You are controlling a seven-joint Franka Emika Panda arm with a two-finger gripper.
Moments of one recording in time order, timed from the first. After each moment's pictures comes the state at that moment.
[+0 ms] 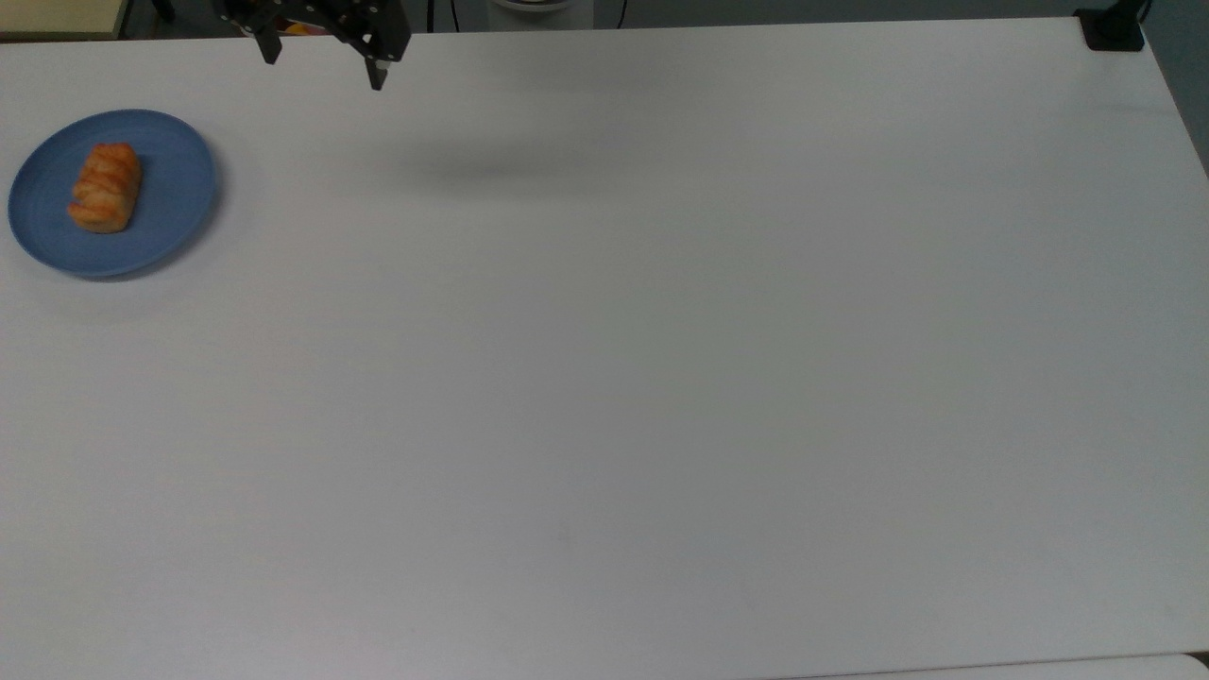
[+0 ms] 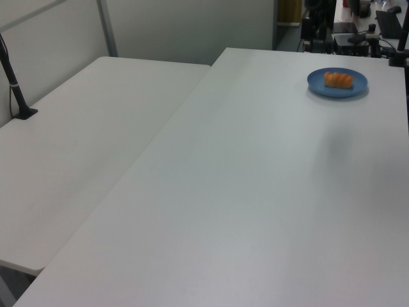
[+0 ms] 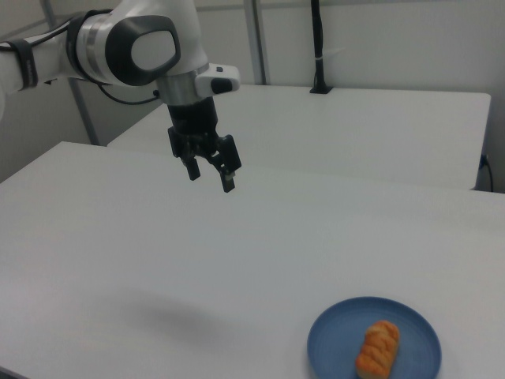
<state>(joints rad) -0.01 0.09 -0.14 -1.60 -0.06 1.70 0.02</state>
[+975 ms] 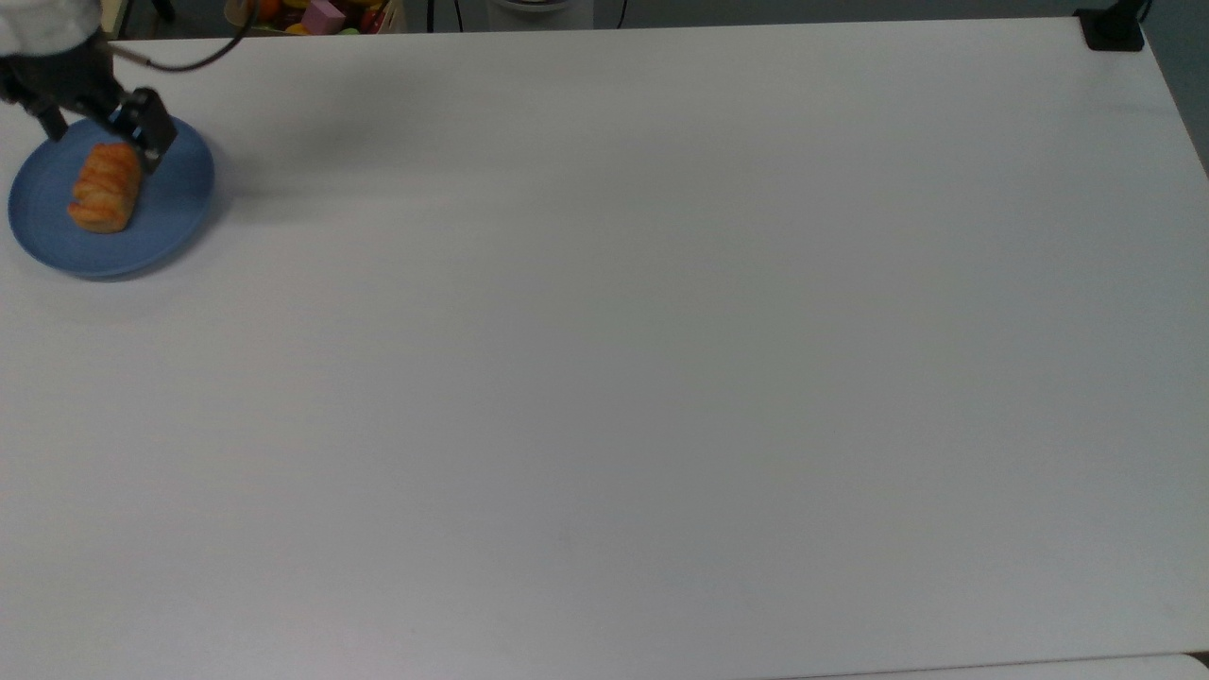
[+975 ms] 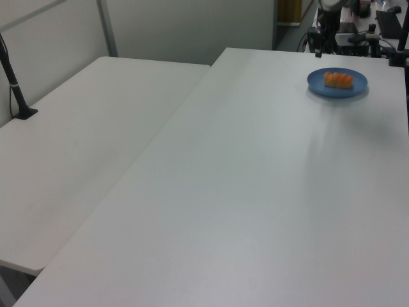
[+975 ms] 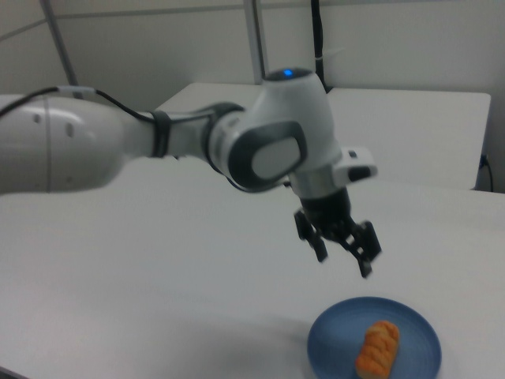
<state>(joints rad) -0.05 0.38 -0.50 -1.60 0.02 2.07 -0.31</state>
